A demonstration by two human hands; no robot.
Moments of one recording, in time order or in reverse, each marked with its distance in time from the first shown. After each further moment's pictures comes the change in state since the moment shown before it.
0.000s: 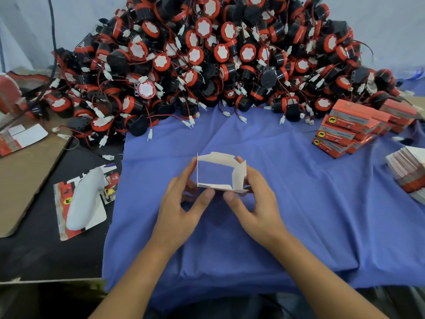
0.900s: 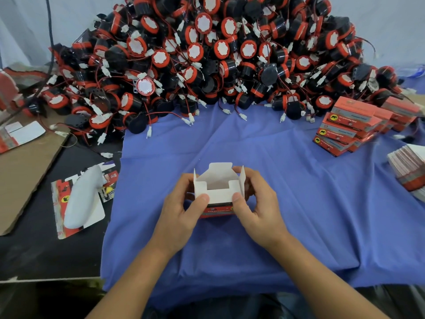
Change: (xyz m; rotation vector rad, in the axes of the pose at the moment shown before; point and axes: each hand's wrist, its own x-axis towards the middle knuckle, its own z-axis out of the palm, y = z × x) left_hand -0.007 0.008 -0.003 -0.180 -0.149 -0.023; right_hand -0.005 -0.010 -0.002 0.096 0.014 0.056
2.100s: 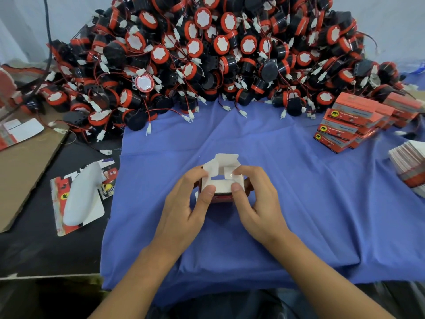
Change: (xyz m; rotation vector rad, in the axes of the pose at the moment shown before) left_hand -0.003 0.008 0.008 0.339 0.136 0.256; right_hand 0.001 -0.003 0.003 -0.153 0.077 -0.124
